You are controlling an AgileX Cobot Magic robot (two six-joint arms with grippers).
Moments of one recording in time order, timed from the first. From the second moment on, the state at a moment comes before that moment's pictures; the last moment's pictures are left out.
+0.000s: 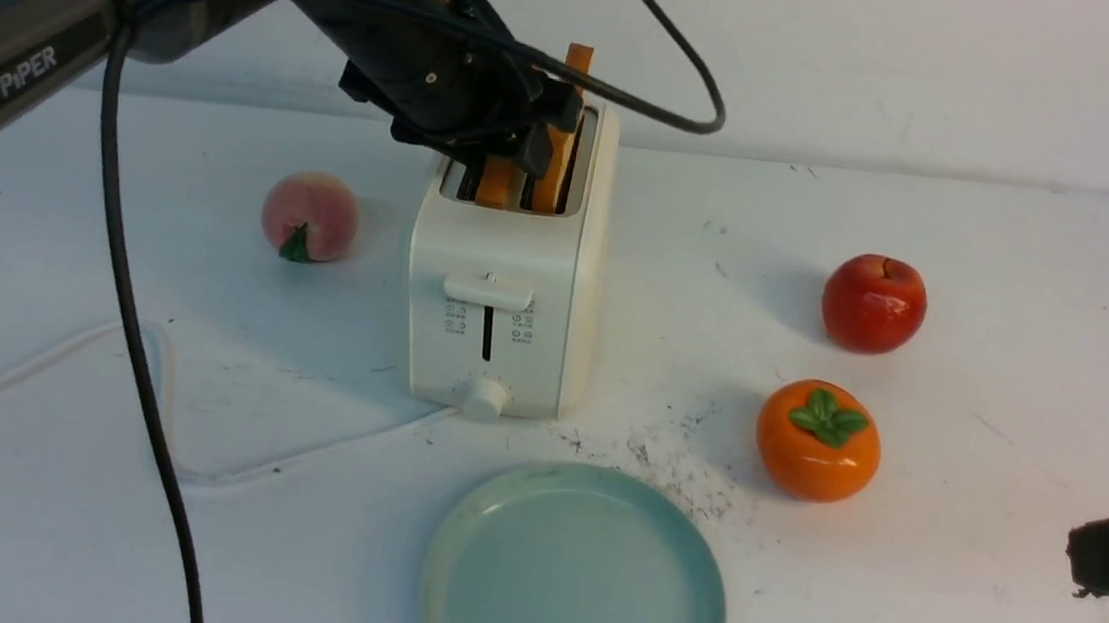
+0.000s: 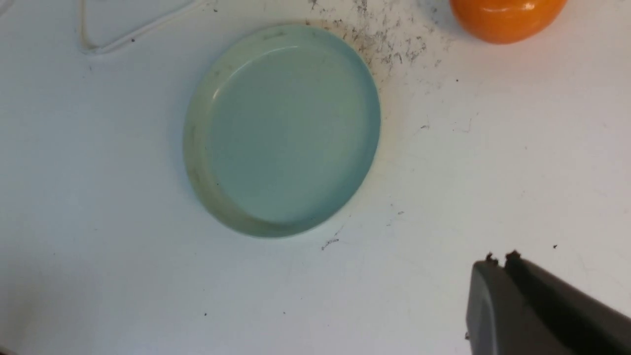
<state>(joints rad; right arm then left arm) 0.08 0.94 -0.89 0.51 1.02 -0.21 -0.35 2.02 -1.98 -0.24 0.88 0.01</state>
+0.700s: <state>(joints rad) 0.08 0.94 -0.89 0.55 1.04 -0.21 -0.35 1.88 -1.98 -0.21 0.90 -0.03</state>
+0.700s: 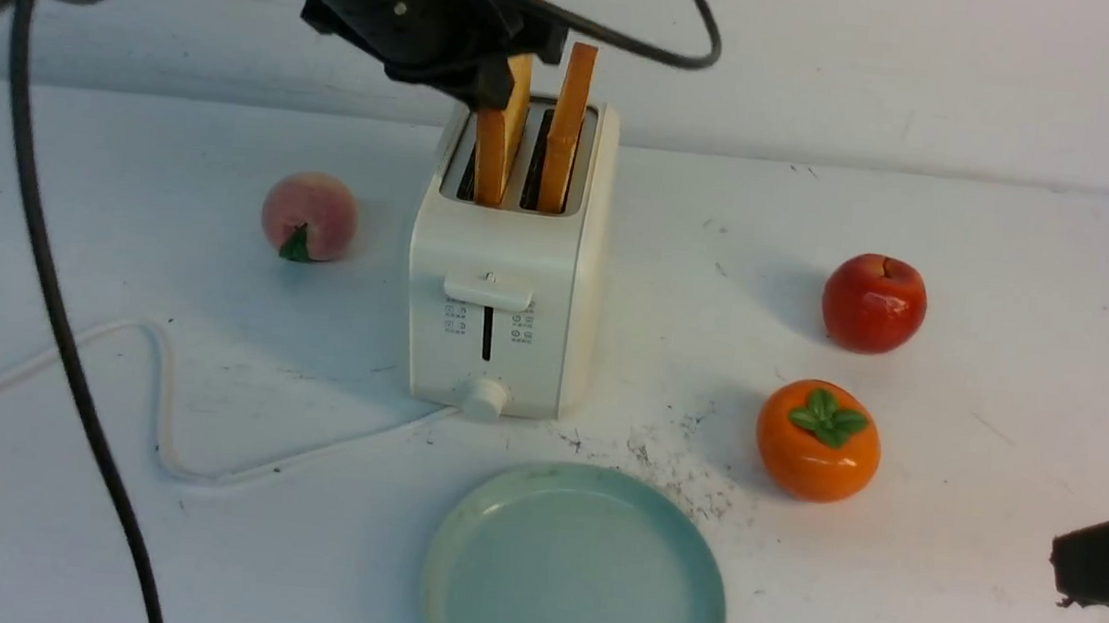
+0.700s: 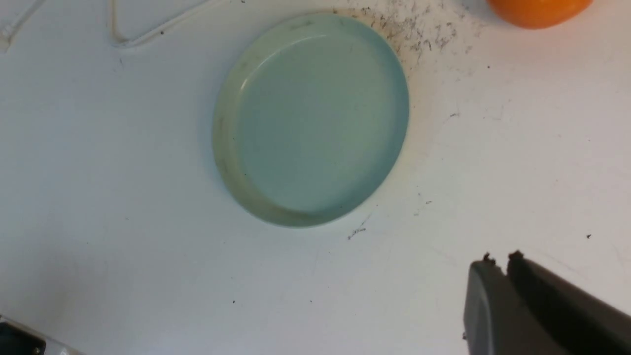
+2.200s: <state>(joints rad) 0.08 0.94 -0.89 0.60 1.09 -0.22 -0.35 1.50 -0.75 -1.59 0.66 0.78</state>
